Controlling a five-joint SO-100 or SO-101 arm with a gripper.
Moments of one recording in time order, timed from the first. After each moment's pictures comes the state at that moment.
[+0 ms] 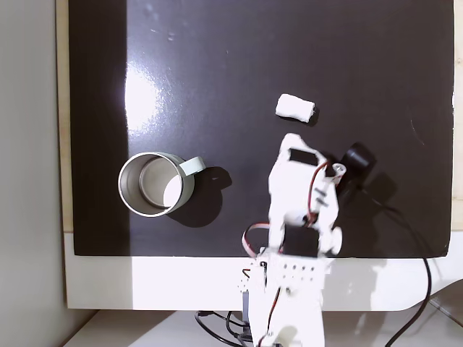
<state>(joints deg) 6.7 133.2 134.3 48.3 11.8</state>
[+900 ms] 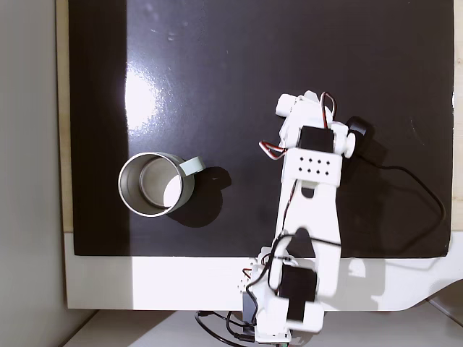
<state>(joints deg) 8.5 84.9 100.0 61.6 16.6</state>
